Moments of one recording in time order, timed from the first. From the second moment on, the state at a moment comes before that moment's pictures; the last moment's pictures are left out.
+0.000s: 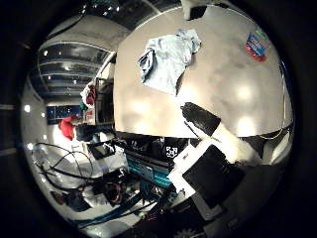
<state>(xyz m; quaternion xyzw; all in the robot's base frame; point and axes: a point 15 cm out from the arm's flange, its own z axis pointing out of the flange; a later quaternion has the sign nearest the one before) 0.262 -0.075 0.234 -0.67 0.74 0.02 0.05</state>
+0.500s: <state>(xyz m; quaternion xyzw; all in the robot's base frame) 0.317 -0.082 0.269 -0.54 0.78 0.05 0.32</state>
